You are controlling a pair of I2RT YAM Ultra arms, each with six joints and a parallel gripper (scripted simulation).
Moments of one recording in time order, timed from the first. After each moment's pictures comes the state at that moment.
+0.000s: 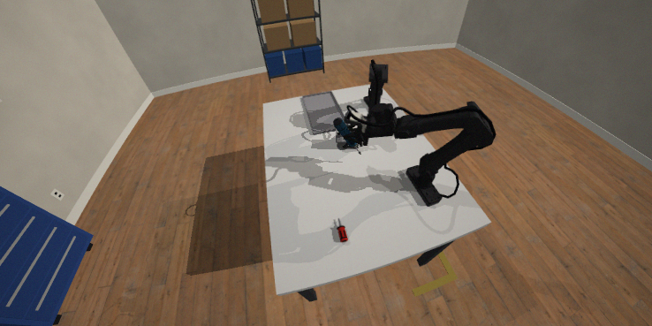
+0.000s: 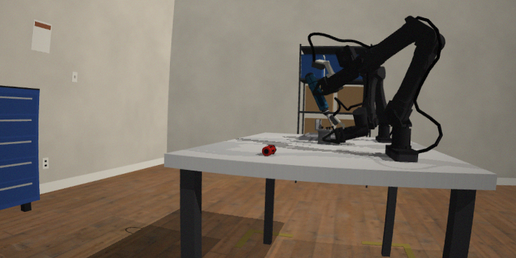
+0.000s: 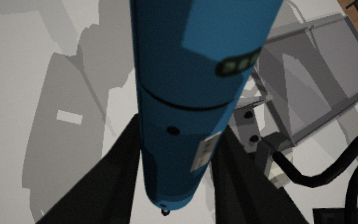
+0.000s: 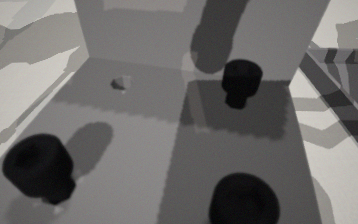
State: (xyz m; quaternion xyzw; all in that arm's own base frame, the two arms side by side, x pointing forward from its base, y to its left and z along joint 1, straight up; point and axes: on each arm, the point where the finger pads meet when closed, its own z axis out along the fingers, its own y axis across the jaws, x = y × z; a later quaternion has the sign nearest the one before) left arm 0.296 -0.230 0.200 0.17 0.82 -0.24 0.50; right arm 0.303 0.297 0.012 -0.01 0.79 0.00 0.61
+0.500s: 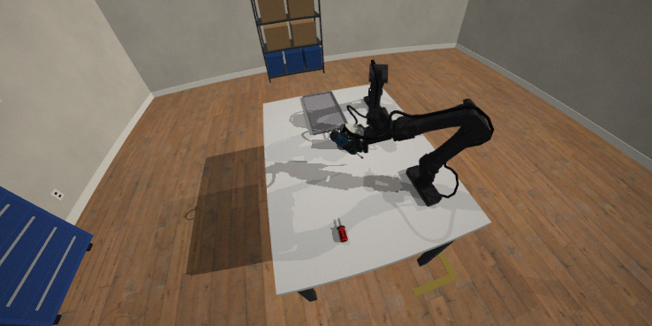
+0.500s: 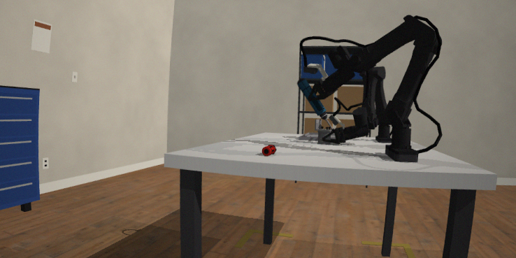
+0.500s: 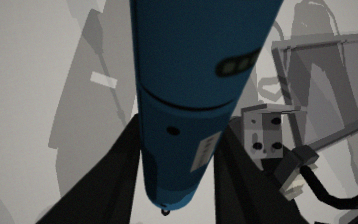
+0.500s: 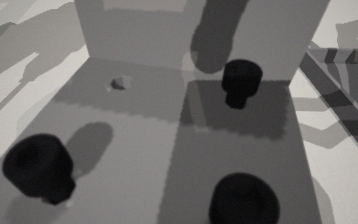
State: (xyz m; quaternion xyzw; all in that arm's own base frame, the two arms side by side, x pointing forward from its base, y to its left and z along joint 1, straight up) left arm 0.314 -0.197 0.177 0.09 0.86 -0.22 0.45; right arm 0.303 0.297 0.012 -0.01 0.79 0.00 0.61
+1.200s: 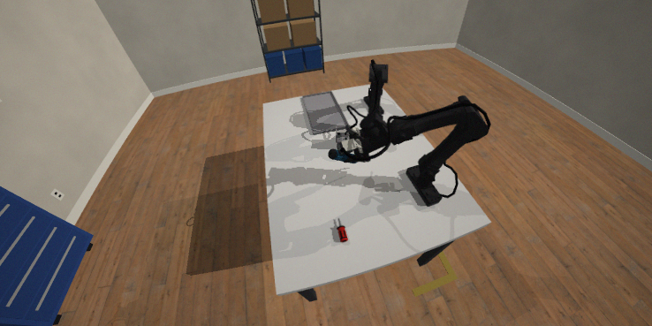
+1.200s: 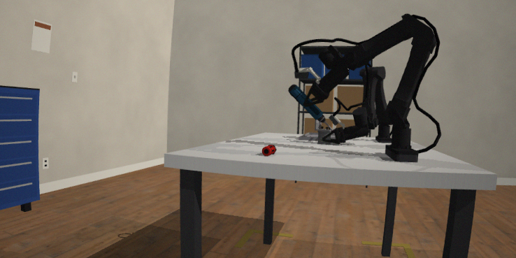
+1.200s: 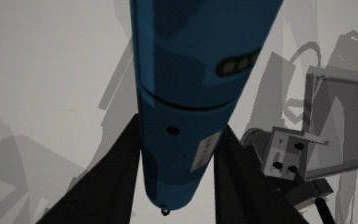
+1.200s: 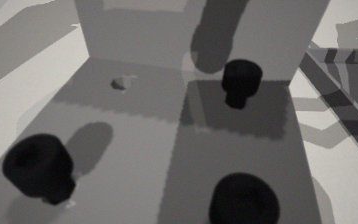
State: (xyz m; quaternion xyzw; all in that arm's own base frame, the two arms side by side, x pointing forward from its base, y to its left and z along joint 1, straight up) left arm 0.332 -0.147 0.154 -0.04 0.90 -0.19 0.38; right arm 0.303 0.297 0.012 -0.01 0.79 0.00 0.61
